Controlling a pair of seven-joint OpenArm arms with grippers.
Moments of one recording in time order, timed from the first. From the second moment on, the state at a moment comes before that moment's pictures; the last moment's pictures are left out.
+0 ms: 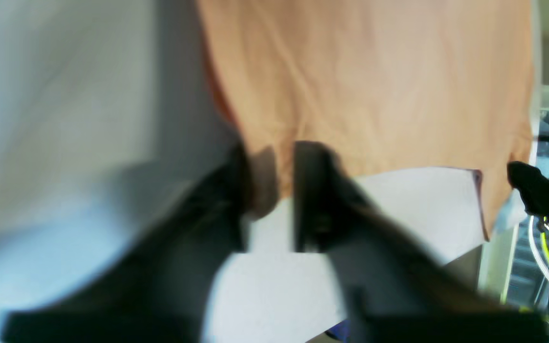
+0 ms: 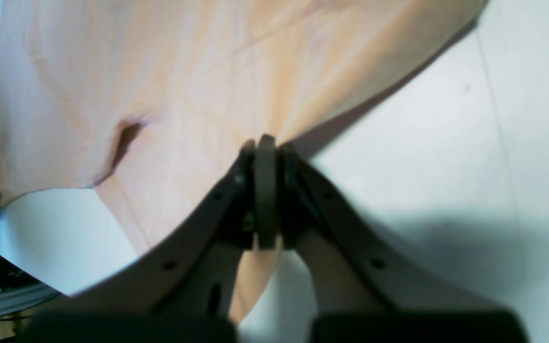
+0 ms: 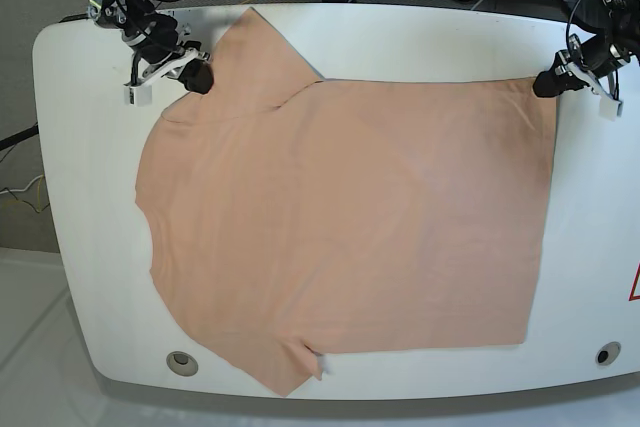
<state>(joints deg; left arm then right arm) 15.6 -27.9 -31.3 67.8 -66.6 -38.0 61.8 -24.6 11.7 18.6 91.4 48.6 19.6 -43.5</state>
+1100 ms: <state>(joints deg) 18.9 -28.0 -35.2 69.5 -67.0 -39.0 64.3 -30.7 11.8 22.7 97.4 48.6 20.9 -46.0</state>
